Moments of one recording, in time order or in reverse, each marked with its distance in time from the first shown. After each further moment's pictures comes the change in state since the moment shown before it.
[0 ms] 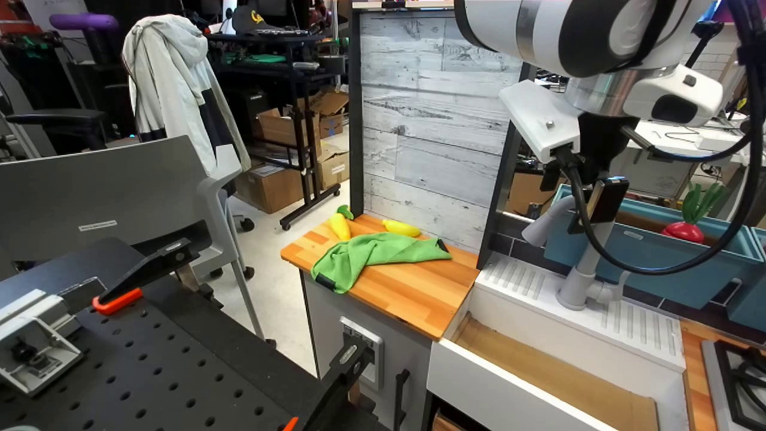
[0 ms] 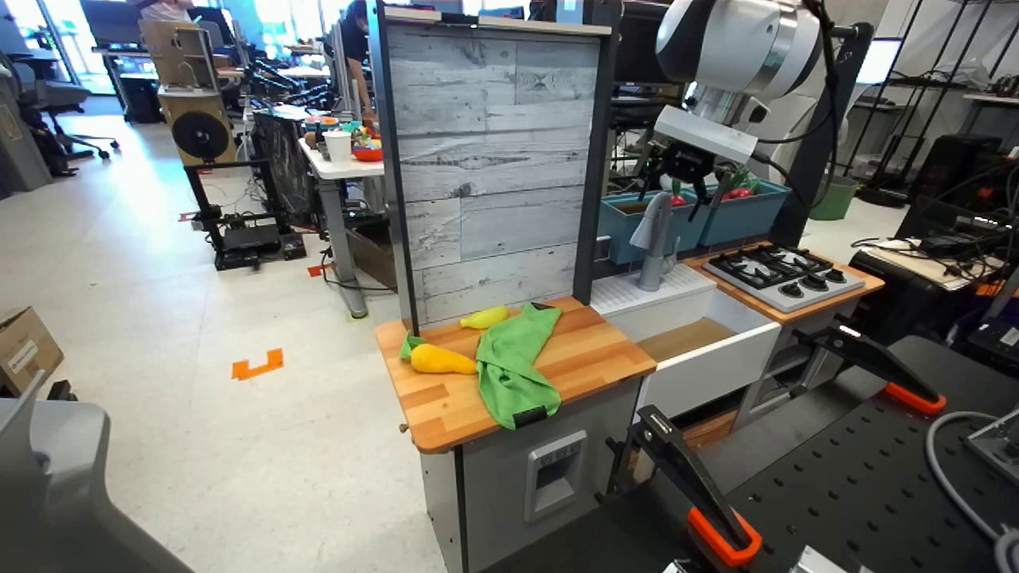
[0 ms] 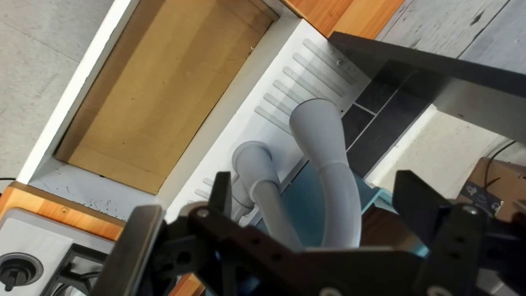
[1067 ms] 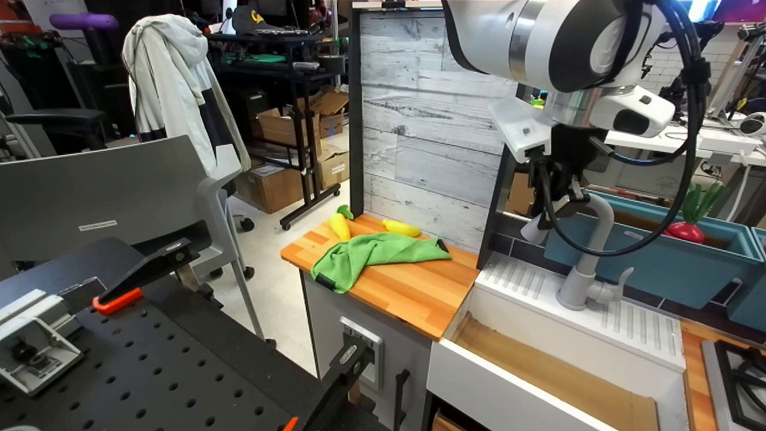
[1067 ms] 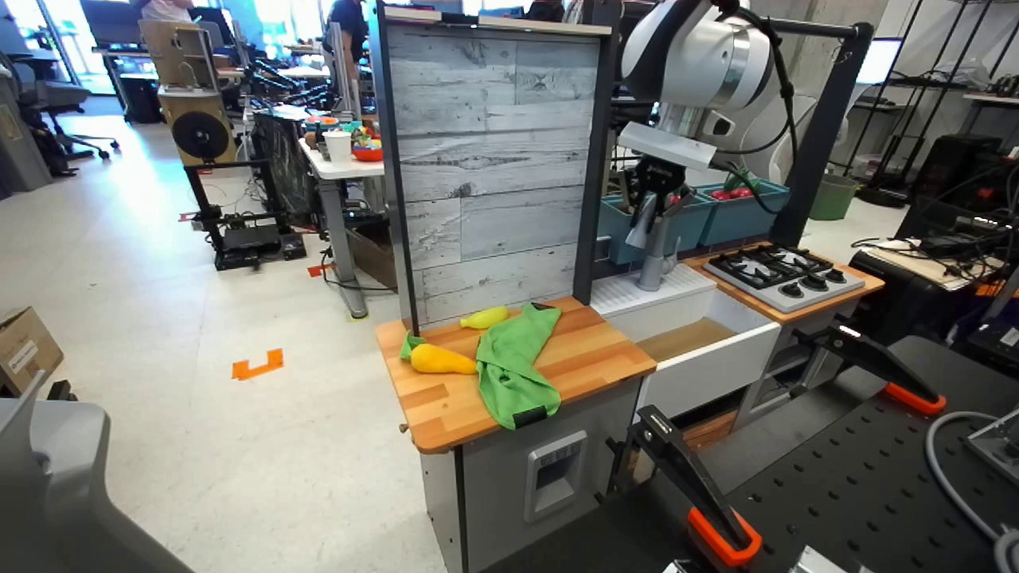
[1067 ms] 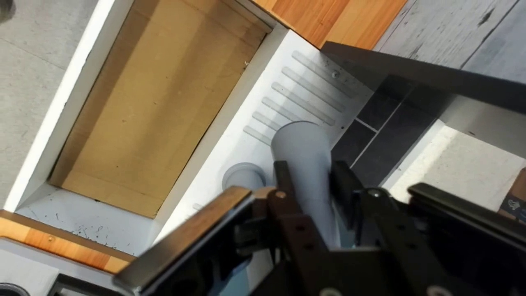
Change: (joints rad) arm 0.079 0.160 -0.070 0.241 -0.028 -0.158 0.155
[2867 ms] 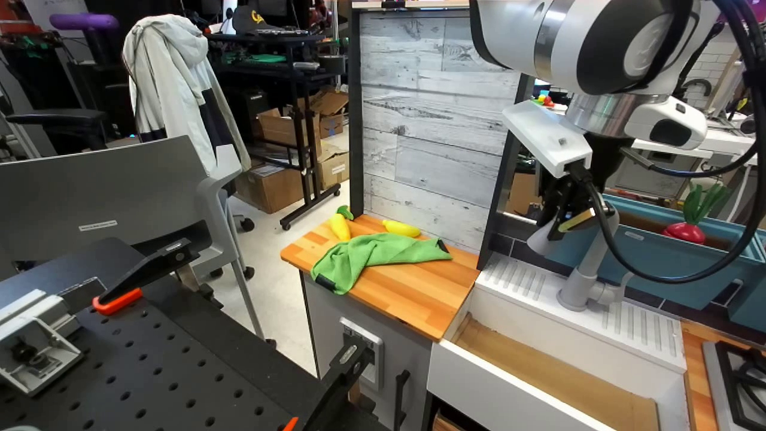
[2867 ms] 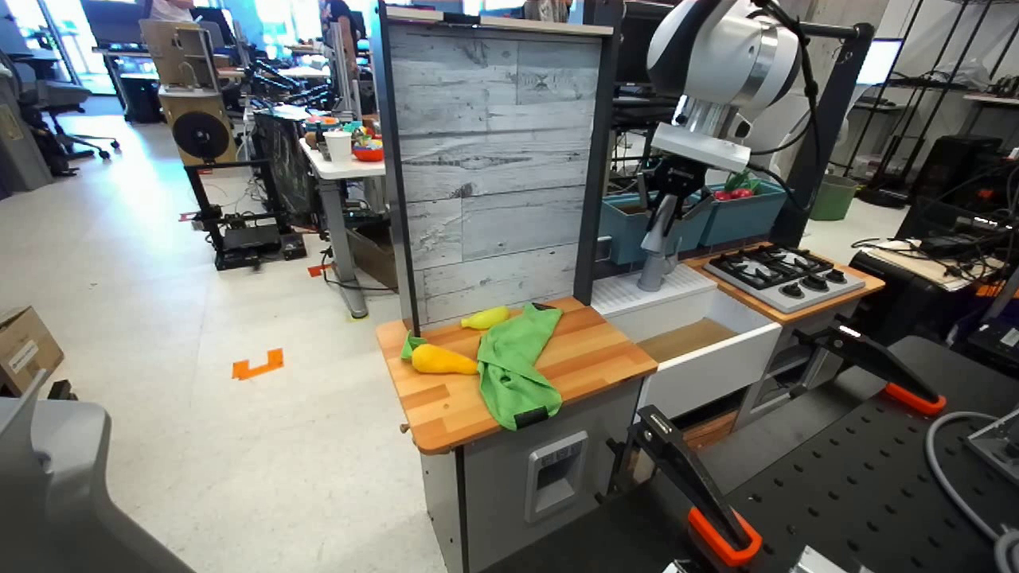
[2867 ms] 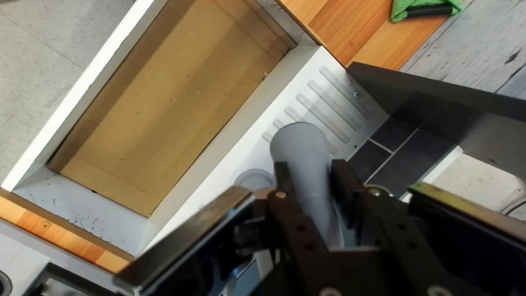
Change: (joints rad) arm -0.079 -0.039 0.049 -0.056 0.022 -0.027 -0.223
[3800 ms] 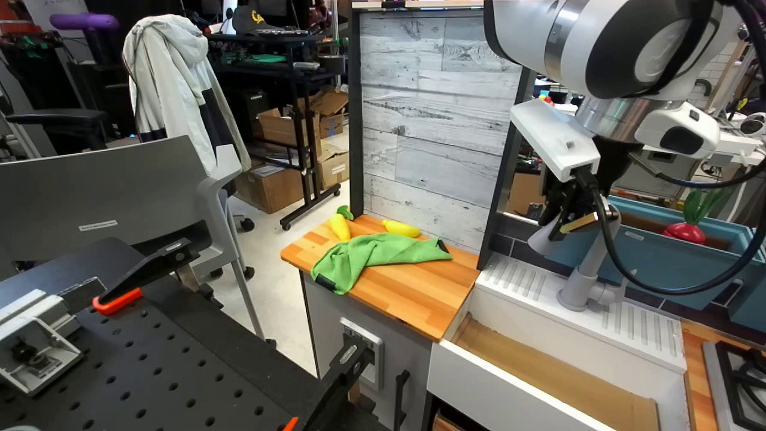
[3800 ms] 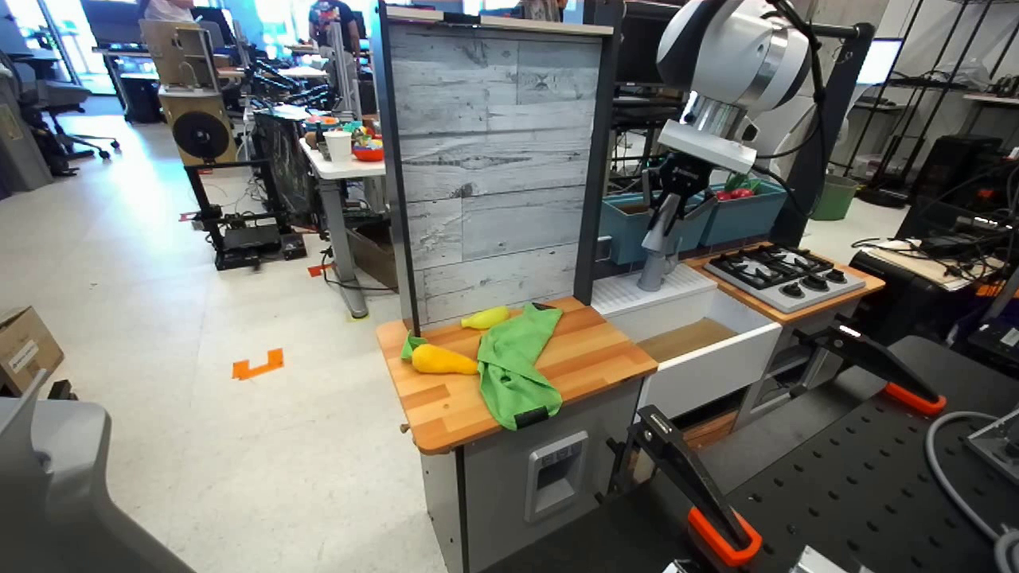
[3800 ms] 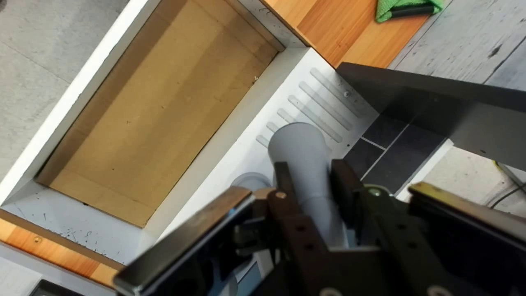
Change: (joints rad) arm -0.044 -0.004 0.037 -0.005 0.040 0.000 -0.029
